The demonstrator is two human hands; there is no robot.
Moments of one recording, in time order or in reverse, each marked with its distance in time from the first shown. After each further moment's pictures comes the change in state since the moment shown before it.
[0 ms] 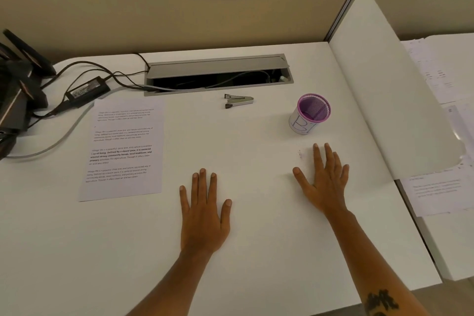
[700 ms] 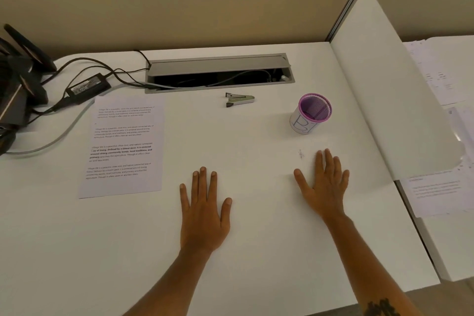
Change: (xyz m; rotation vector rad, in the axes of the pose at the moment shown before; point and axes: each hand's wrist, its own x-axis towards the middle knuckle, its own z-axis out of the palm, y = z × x) left_hand 0.000 0.001 -0.001 -0.002 -0.012 -0.005; right_hand -0.011 -0.003 0.005 -0.014 -0.024 0.069
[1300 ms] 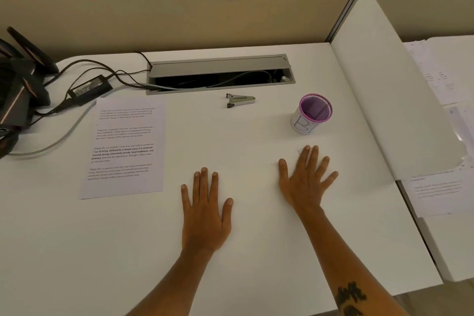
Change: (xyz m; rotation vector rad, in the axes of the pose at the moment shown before) left_hand 0.000 -0.001 0.001 -0.003 0.006 0.004; right_hand 0.004 -0.063 0.021 -0.046 0.003 0.158
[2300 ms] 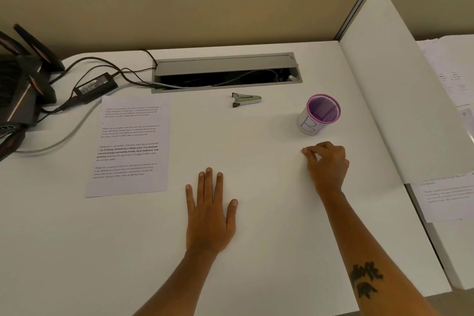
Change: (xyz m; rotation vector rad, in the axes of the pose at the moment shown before) left_hand 0.000 0.001 -0.001 -0.016 -0.005 -0.010; right_hand 0.058 0.024 -0.025 0.330 0.370 -0.171
